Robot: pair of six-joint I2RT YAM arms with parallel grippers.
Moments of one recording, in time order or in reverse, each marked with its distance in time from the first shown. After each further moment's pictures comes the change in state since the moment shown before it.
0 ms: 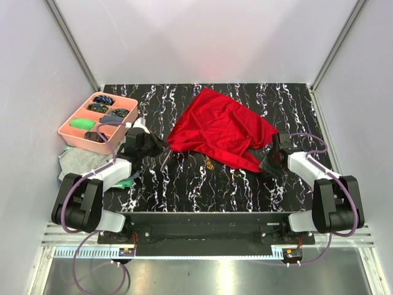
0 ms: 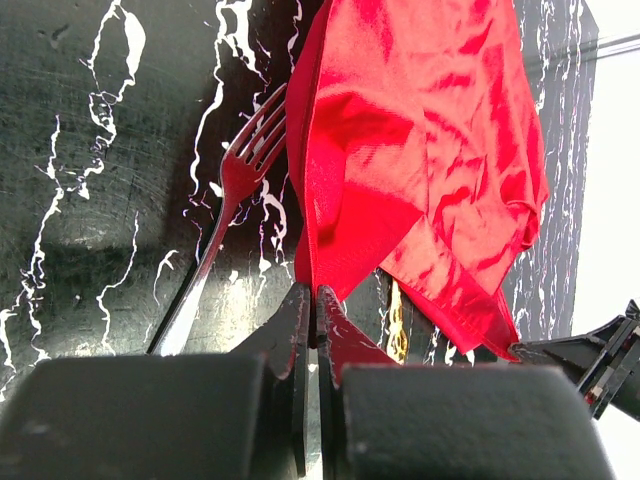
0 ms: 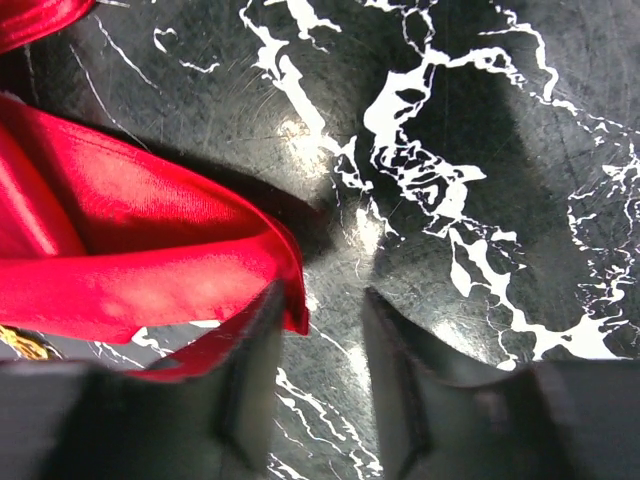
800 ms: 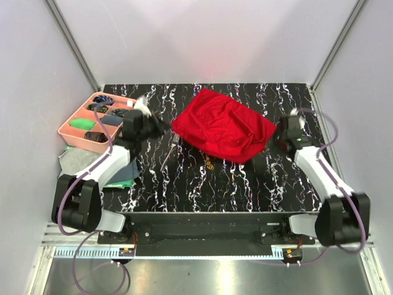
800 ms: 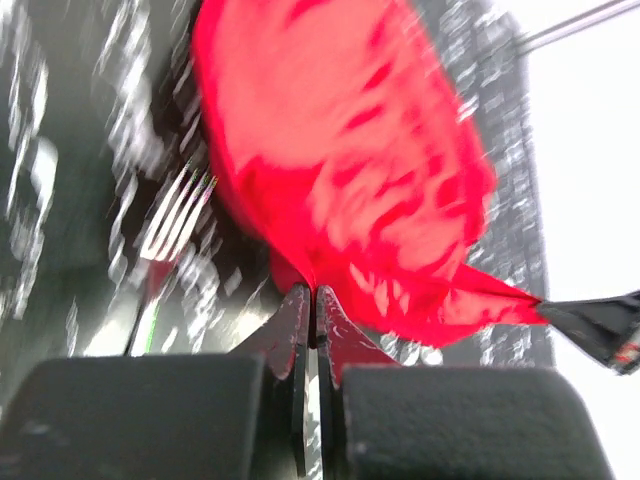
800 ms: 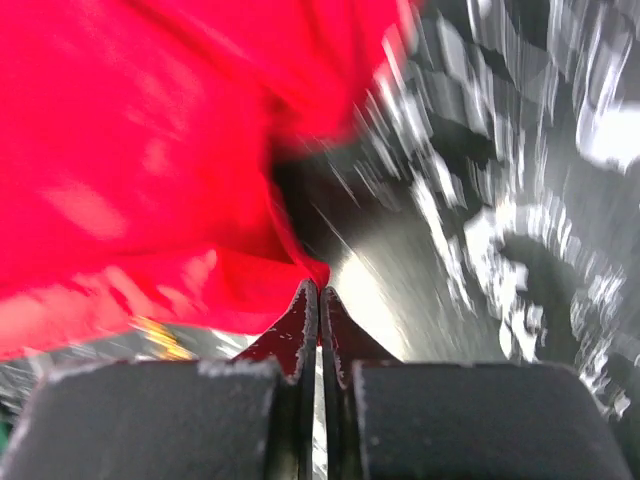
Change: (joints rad) left arm -0.001 0.000 0.204 -0.098 0.065 0.103; right arm 0.000 -0.087 0.164 0.000 0.028 -0.102
